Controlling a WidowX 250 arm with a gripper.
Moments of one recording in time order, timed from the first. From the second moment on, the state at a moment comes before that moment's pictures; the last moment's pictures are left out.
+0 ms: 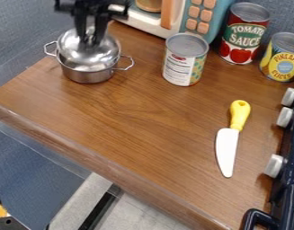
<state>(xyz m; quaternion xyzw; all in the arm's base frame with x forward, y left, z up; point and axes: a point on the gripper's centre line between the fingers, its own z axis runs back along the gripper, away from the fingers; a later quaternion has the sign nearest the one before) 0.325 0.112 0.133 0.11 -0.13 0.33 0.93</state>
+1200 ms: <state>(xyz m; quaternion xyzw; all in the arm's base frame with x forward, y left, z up) 0.268 -0.068 0.092 -0.01 -0.10 0.10 0.99</state>
